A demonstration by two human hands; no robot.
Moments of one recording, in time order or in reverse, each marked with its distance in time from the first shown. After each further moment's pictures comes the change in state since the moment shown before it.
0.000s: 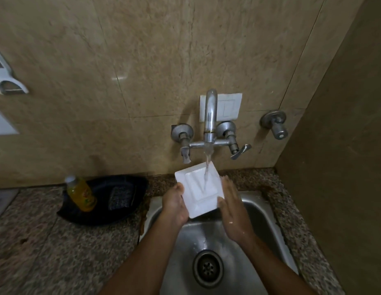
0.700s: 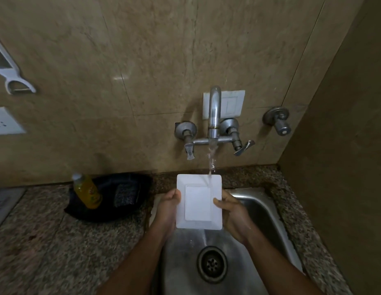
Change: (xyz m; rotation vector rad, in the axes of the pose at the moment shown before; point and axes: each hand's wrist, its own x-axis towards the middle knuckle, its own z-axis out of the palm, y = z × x) left_hand -0.012 -0.005 -0.049 0.369 -0.044 0.247; right_hand 0.000 -0.029 -0.007 1.215 -0.242 0.556
